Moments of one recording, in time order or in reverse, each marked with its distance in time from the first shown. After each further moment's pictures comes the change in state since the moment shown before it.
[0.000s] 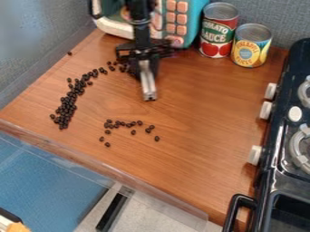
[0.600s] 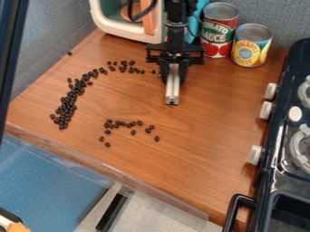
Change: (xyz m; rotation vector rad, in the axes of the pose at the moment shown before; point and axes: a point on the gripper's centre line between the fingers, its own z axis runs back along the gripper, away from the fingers) arm -0.008 -0.047 -0.005 0.081 -0.007 -0.235
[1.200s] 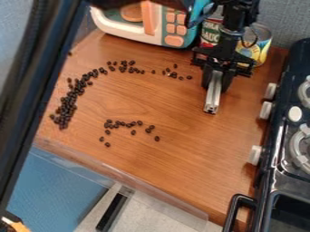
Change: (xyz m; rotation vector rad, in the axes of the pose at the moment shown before) arm -0.020 -0.081 0.001 0.101 -0.034 -0.148
